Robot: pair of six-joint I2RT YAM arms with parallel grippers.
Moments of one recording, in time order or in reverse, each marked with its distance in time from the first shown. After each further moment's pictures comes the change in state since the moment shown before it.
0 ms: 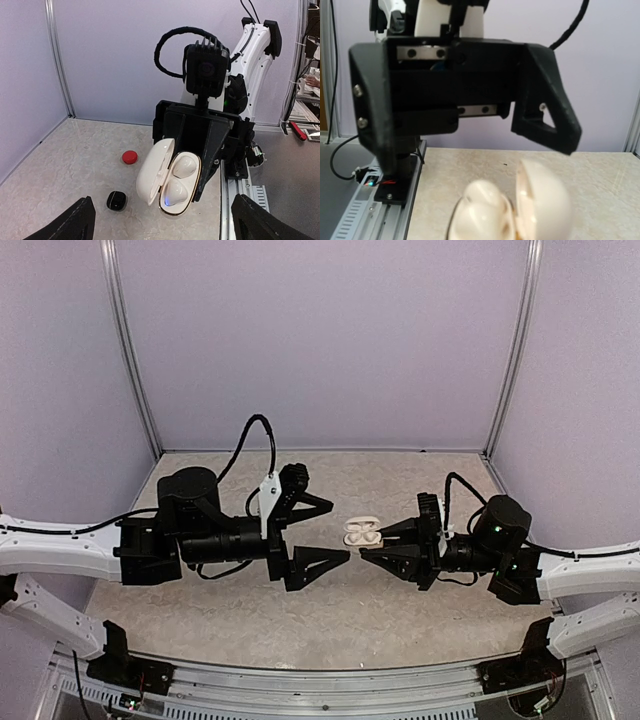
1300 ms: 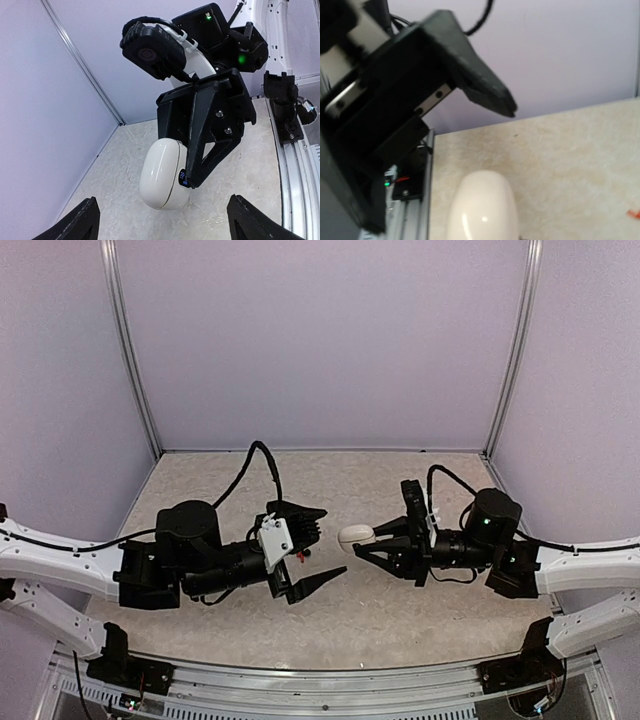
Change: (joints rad) left arm -0.120 -0.019 -0.093 0.081 -0.280 0.370; right arm -0.012 0.021 0.056 -0.131 0.036 0.166
